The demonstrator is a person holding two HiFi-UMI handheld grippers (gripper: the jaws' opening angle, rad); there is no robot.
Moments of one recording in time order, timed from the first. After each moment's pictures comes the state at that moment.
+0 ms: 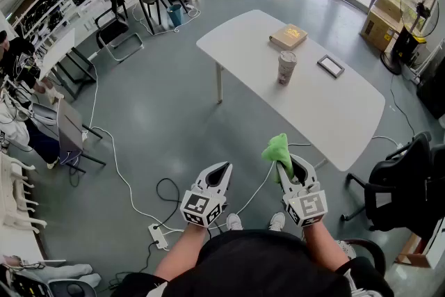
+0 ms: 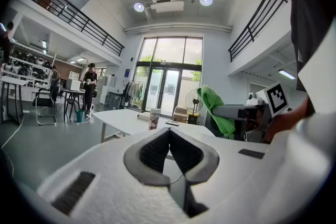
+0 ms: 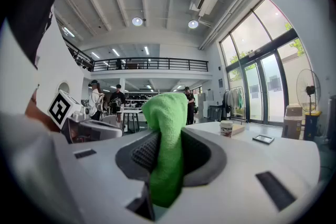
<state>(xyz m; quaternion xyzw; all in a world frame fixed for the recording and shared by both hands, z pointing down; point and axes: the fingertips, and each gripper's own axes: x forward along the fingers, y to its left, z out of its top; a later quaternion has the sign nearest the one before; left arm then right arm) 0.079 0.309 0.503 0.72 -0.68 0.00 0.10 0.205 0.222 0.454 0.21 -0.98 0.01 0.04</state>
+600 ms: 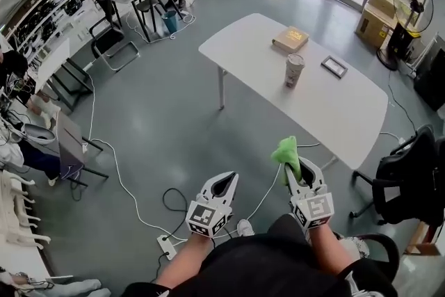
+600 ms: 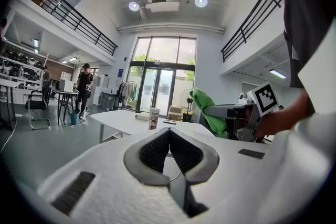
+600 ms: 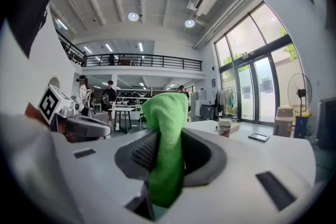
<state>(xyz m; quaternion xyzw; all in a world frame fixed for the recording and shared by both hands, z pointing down) 0.041 0.338 0.506 0.75 -0.66 0.01 0.09 0.165 0.235 0.464 0.25 -0.97 0.01 0.06</state>
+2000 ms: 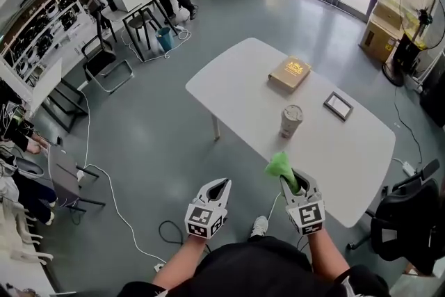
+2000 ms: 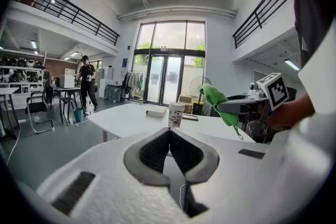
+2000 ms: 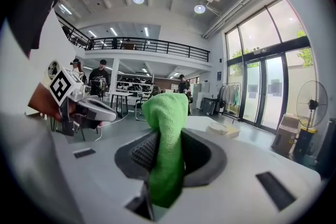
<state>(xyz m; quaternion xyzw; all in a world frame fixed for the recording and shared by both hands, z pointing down) -0.069 0.107 0.535 0.72 -0.67 0.07 0.13 0.078 0.011 0.493 0.23 -0.96 -0.03 0.14</state>
